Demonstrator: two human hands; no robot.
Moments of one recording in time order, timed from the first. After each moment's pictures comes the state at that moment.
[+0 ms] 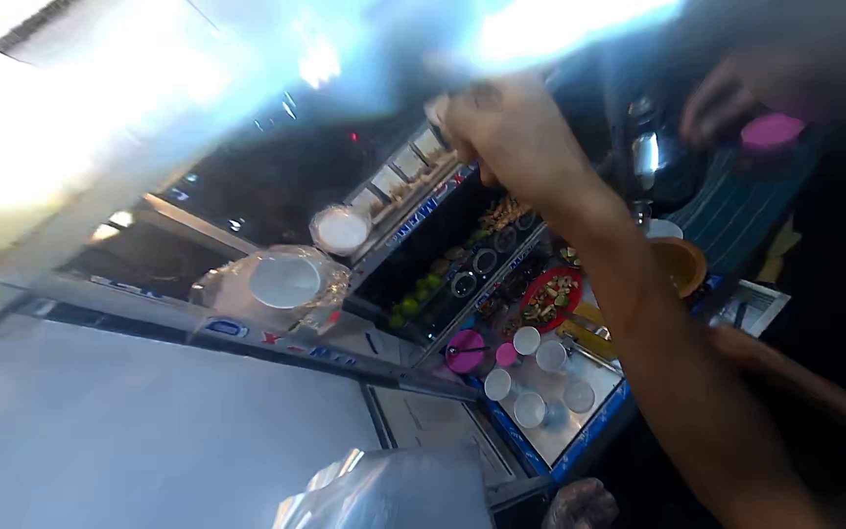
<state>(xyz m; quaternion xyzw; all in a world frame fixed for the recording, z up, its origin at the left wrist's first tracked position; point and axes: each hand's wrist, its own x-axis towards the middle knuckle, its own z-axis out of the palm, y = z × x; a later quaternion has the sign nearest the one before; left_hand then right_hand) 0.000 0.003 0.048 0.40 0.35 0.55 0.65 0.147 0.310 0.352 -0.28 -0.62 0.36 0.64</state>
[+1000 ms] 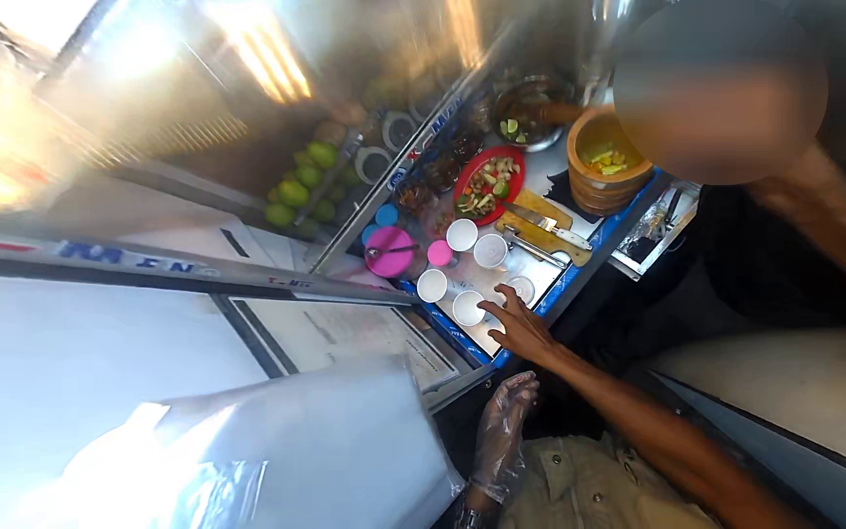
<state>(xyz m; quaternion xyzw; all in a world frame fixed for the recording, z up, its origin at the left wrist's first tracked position) -0.030 -0.001 0.009 0.35 0.58 0.36 0.64 0.069 0.146 -0.080 -0.52 -0.72 0.41 0.21</state>
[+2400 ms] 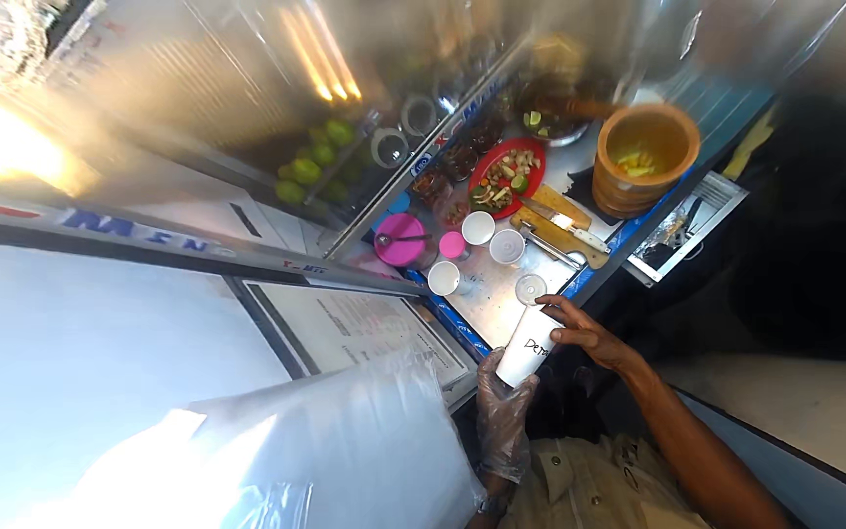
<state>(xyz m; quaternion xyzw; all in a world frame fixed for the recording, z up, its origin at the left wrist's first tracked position) -0.022 0.027 0.010 0.28 0.65 0.49 0.51 0.158 0.130 -0.054 -0.32 -0.44 0.77 0.34</state>
